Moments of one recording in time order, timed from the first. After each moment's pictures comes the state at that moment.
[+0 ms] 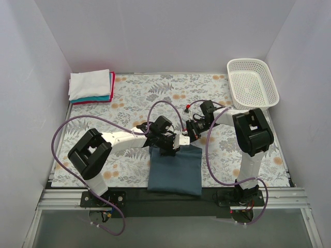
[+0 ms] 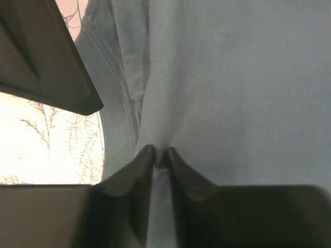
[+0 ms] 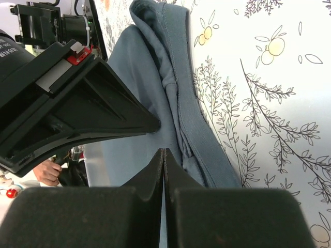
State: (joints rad) left arm -0.83 1.69 0.97 -0.26 0.55 0.64; right arm 0.37 1.94 1.10 -0.52 -1.15 -0.15
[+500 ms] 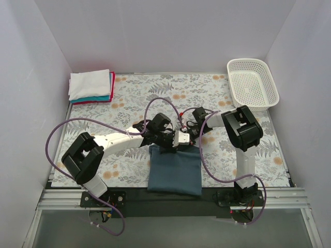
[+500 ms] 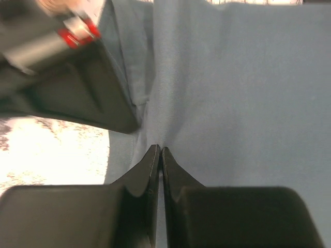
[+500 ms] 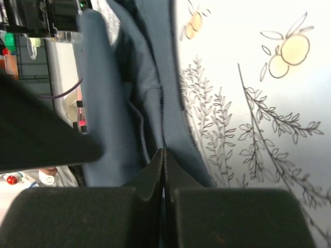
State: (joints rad) left arm -0.83 1.63 0.98 -0.29 0.57 0.62; right arm 0.43 2.05 1.09 -0.45 -1.18 -0.13
